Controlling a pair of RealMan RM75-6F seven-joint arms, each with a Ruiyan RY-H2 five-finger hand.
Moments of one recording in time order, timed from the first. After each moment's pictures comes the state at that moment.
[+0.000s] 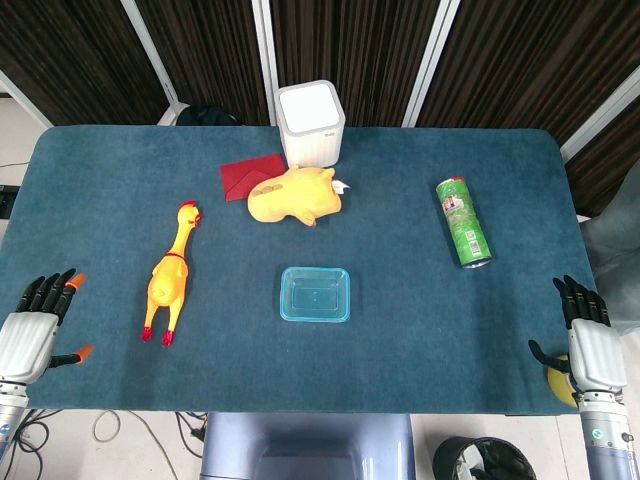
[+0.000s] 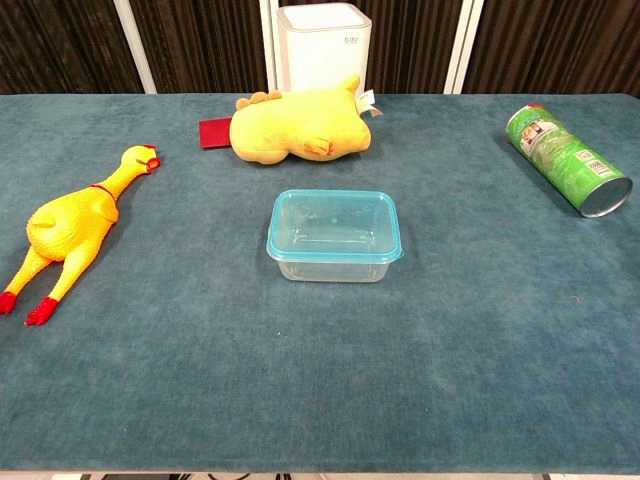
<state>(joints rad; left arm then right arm) -0.17 -1.13 0.00 -1.60 1.50 1.38 0.06 0.10 -1.17 0.13 -1.69 -1.31 1.41 -0.02</state>
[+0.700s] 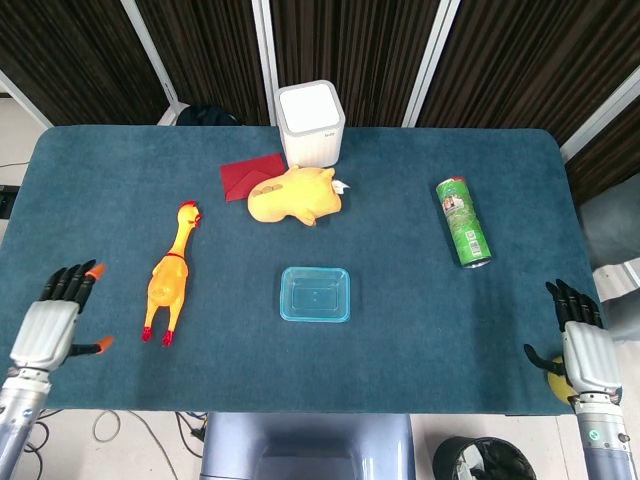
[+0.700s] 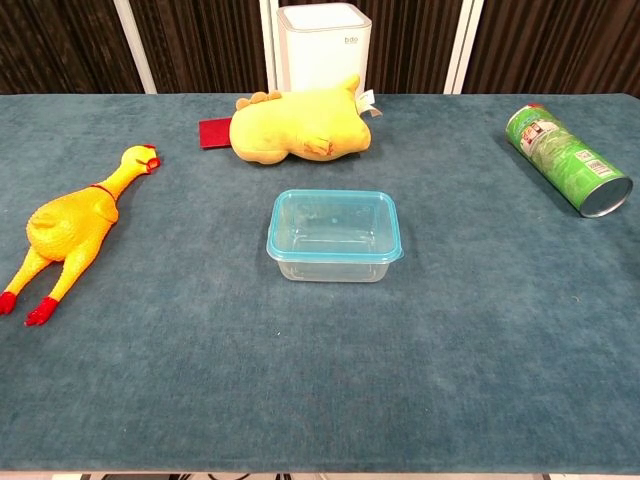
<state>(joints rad) -0.24 -1.15 -0.06 -1.71 1.42 1.29 0.11 0.11 -1.17 0.12 -1.69 -1.32 1.38 -0.02</state>
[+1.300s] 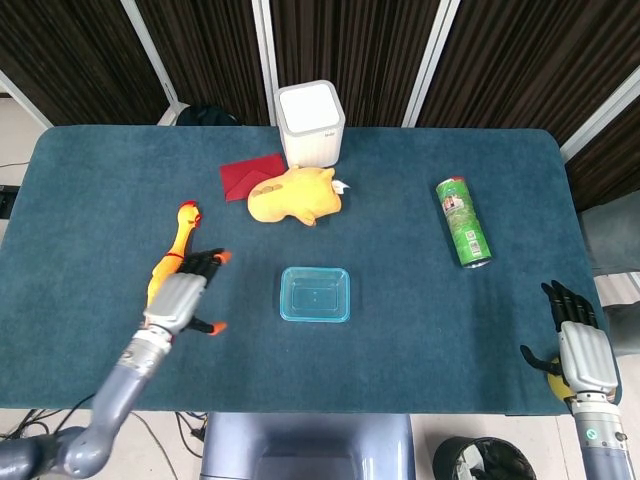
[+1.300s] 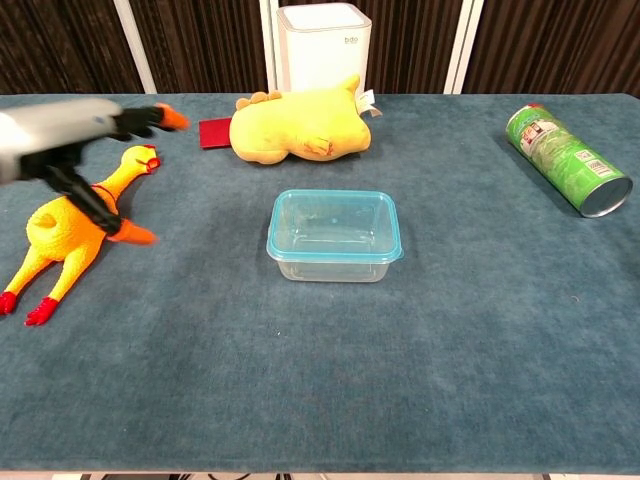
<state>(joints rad) -0.58 -1.40 -0.22 -1.87 0.99 1.01 0.46 0.11 -1.17 0.11 -1.70 -1.31 1.36 -0.01</state>
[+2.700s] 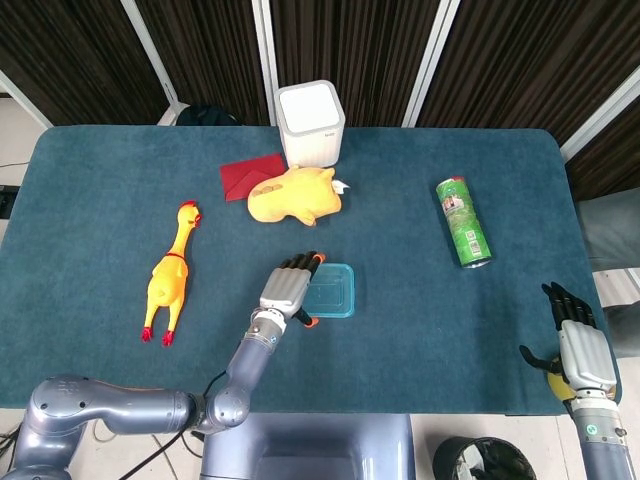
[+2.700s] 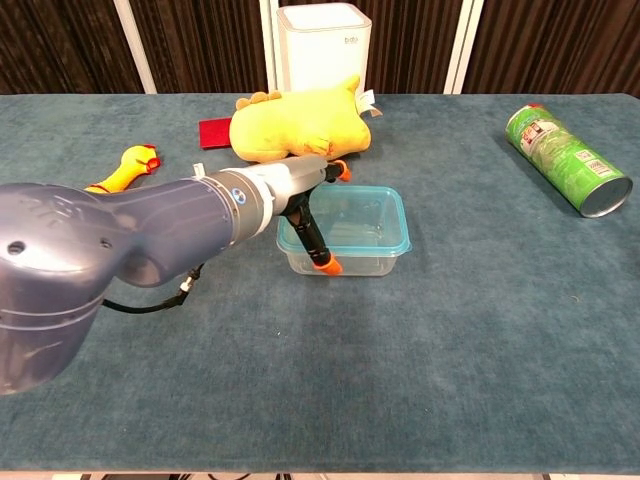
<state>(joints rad) -1.04 -1.92 -0.38 -1.44 0.47 1.02 0.74 0.13 -1.16 0.12 -1.71 -1.25 1.31 0.01</state>
